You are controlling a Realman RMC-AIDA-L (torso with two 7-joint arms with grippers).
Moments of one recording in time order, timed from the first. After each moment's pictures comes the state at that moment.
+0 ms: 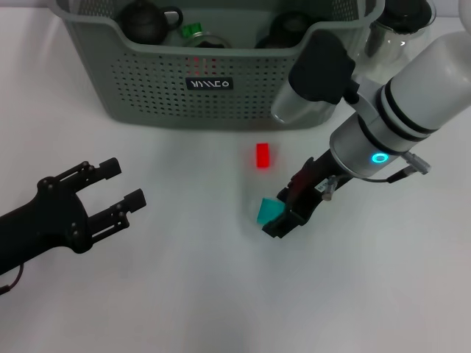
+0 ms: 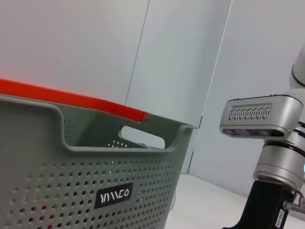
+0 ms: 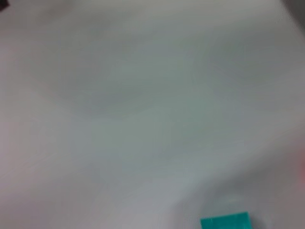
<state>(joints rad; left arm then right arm) -0.27 -2.16 0.15 0.56 2.17 1.84 -0.99 0.84 2.10 -1.65 -0.83 -2.28 -1.28 2.34</state>
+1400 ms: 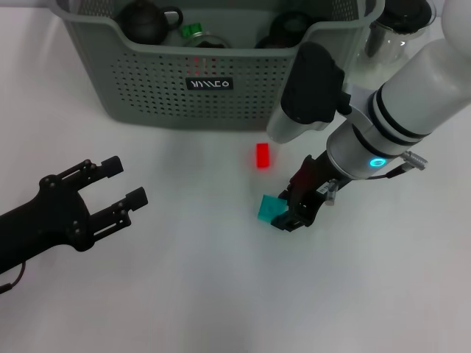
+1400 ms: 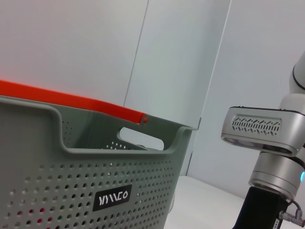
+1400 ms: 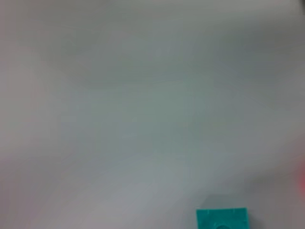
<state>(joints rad) -0.27 -2.16 0.15 0.55 2.17 1.83 -0.99 0.85 2.11 -1.70 -0.83 -2.33 -1.24 2.26</state>
